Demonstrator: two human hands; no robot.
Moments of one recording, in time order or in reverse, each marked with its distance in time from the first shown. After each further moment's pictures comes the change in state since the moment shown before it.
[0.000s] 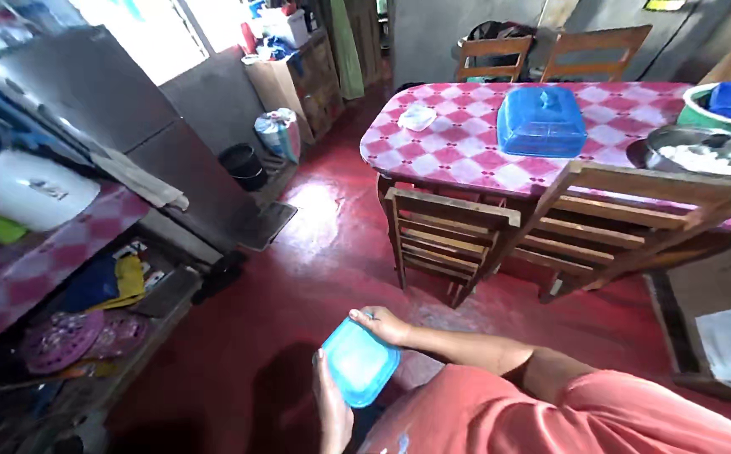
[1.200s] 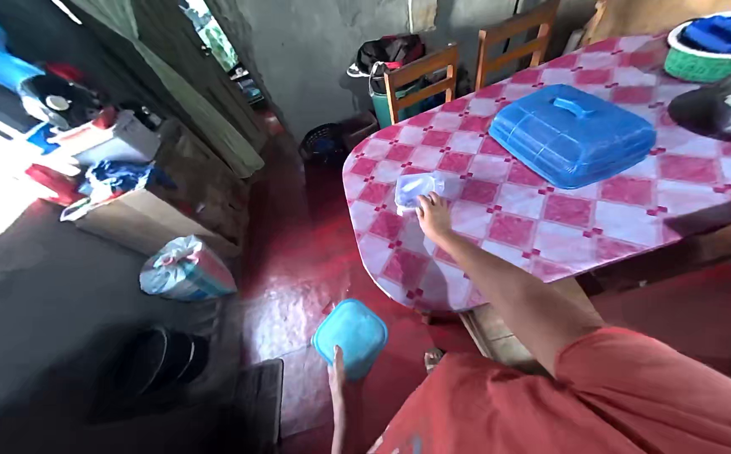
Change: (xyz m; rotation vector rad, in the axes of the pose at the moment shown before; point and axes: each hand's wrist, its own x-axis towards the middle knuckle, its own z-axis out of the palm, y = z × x) left_hand 0.747 0.127 0.414 0.404 -0.573 -0.178; right_hand 0.546 0.013 -0.624 -0.560 1.428 0.374
